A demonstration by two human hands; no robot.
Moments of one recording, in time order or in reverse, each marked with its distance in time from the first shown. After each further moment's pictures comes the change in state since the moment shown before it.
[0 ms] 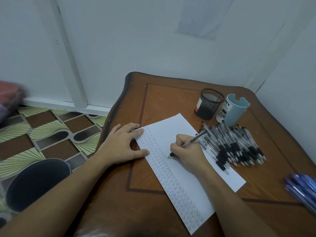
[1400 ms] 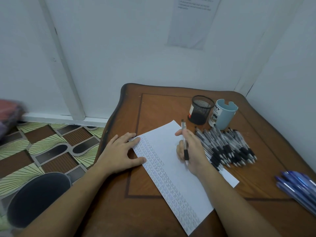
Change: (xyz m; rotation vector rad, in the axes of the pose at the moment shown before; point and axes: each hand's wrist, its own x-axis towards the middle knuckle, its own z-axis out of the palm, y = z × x) left_hand -0.001 0.002 0.001 0.058 -0.029 -0.015; right_hand 0.007 -0.018 -0.015 0.341 0.163 0.126
